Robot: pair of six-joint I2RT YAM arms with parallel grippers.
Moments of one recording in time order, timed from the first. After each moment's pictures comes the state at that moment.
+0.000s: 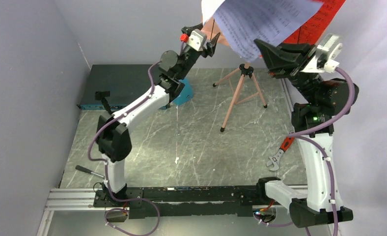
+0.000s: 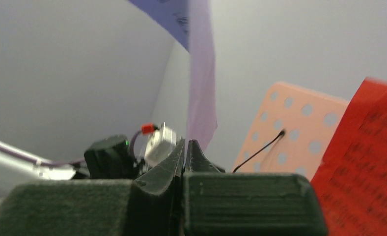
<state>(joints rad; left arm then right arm) -0.68 1.95 1.86 0.72 0.05 0.22 0.10 1.08 1.55 0.40 -0.74 0.22</state>
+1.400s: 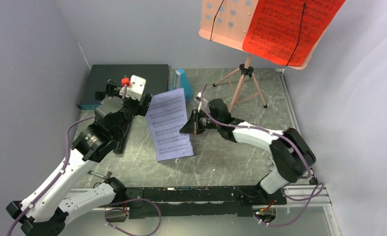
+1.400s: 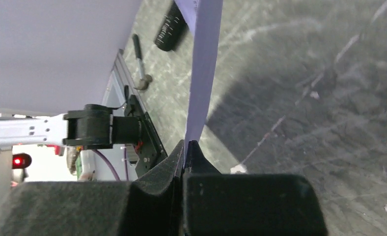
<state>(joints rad) -0.68 0.88 1.16 -0.38 -0.57 0.26 0.67 1.50 0.85 0.26 -0.59 0.68</state>
